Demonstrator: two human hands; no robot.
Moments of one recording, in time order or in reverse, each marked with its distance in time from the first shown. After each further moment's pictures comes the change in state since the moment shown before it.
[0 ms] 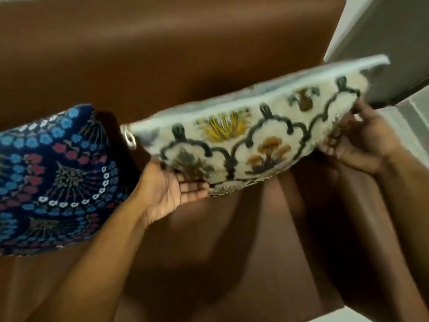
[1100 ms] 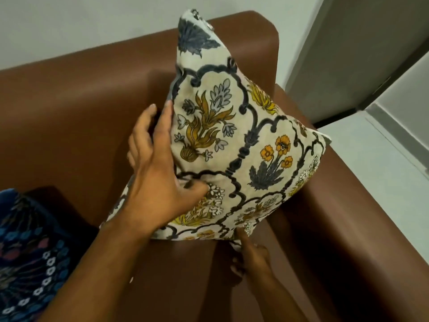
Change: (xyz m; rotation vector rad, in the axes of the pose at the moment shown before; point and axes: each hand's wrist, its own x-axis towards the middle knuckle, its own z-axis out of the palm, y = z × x) left_hand 0.042 0.054 0.093 1.289 0.267 1.077; right_hand -0.051 0.277 0.067 0.014 0.470 0.517
